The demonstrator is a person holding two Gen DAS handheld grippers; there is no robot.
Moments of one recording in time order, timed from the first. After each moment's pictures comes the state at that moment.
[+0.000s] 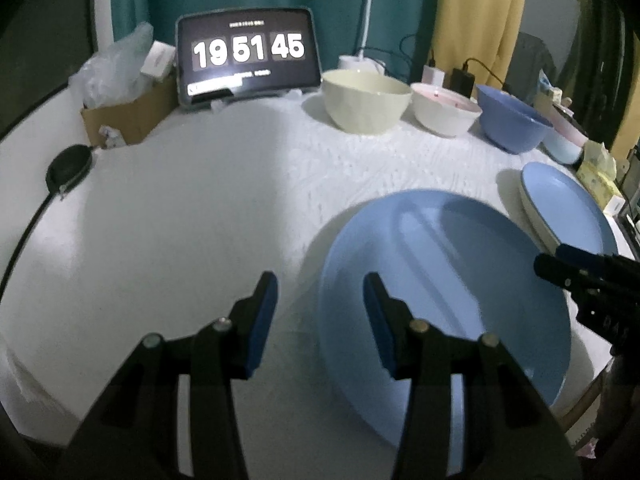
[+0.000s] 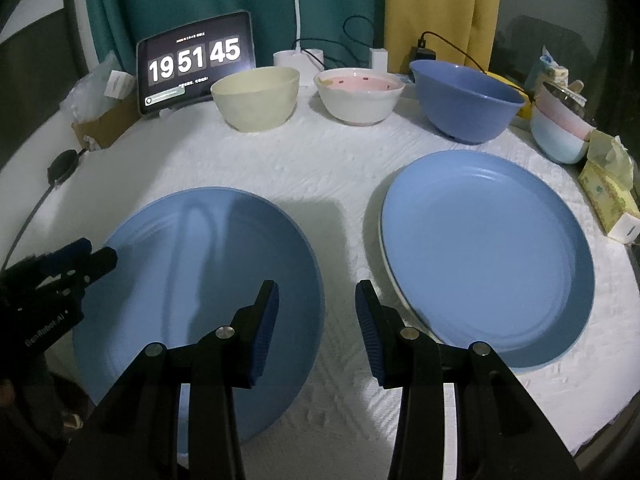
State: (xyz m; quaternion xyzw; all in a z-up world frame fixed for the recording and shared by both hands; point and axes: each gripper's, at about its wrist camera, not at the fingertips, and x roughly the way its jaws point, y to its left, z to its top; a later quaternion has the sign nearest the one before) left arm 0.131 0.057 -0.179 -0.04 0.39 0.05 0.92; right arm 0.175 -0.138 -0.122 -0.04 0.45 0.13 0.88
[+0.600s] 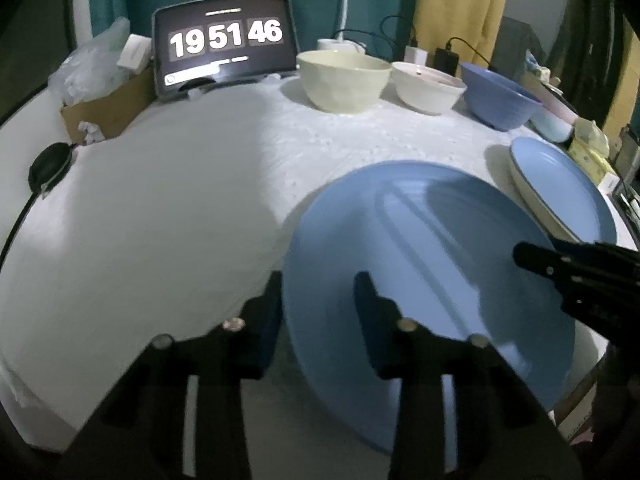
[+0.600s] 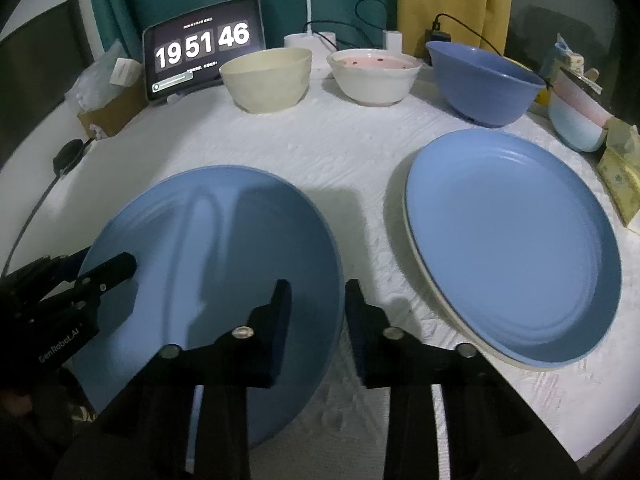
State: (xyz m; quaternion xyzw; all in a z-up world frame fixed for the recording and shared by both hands) left arm 0.132 0.044 -0.192 -0.02 0.41 0.02 0.91; right arm 0.177 -0.132 -0.137 -0.04 0.46 0.15 0.87
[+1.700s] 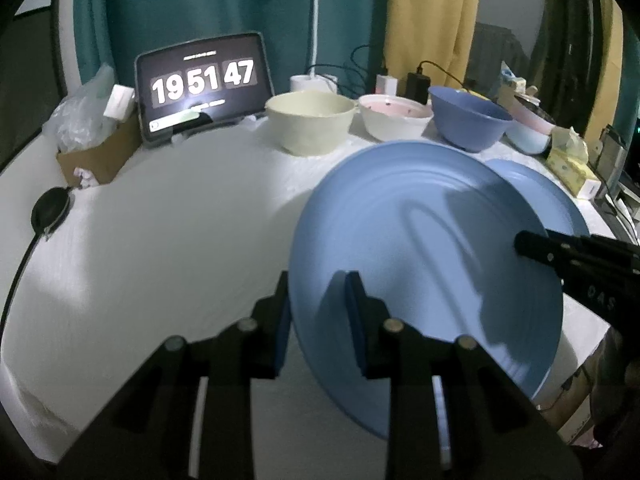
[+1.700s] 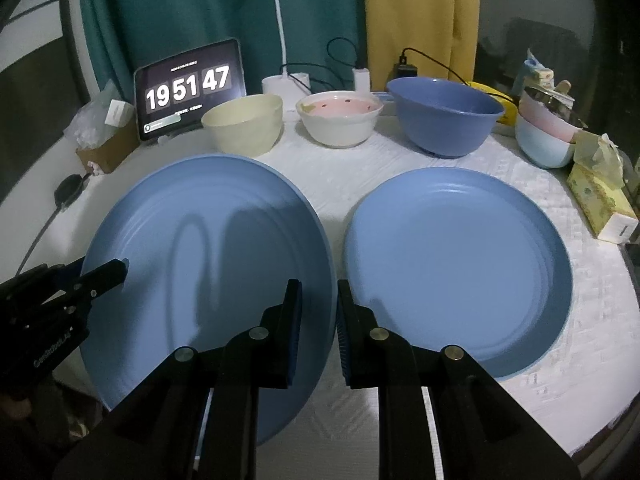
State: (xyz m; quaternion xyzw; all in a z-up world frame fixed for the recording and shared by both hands) left arm 0.129 0.016 -0.155 0.00 0.37 0.00 0.93; right arm 0.174 -0.170 -0.099 -0.02 0.41 0.13 0.90
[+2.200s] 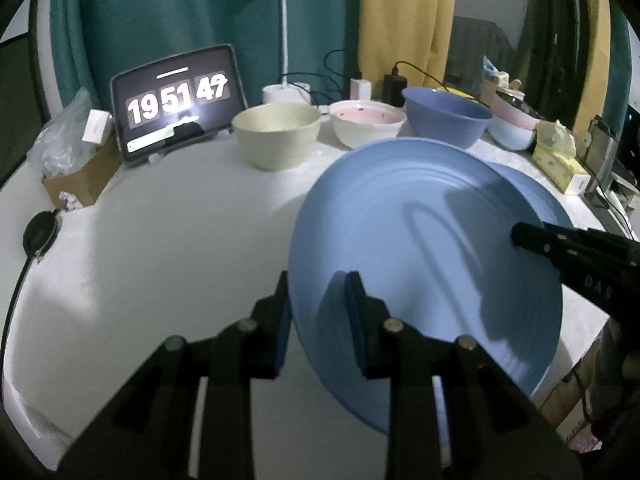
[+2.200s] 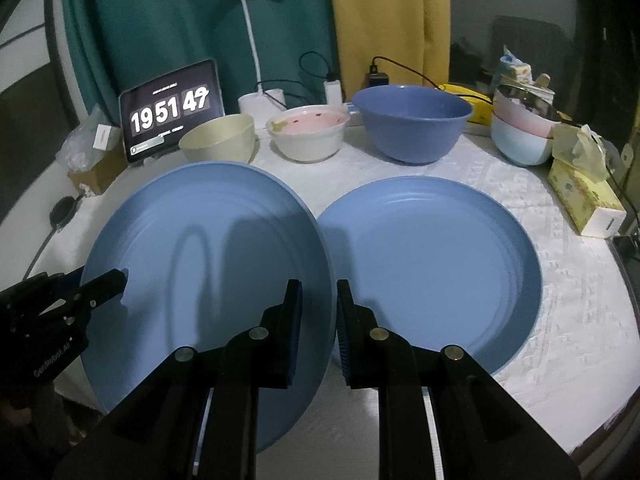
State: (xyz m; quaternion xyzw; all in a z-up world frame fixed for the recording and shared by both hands) left arm 0.139 -0.017 -0.144 0.02 0.37 -0.01 0.93; right arm 0.177 -0.204 -0.091 0.01 0.40 0.12 0.91
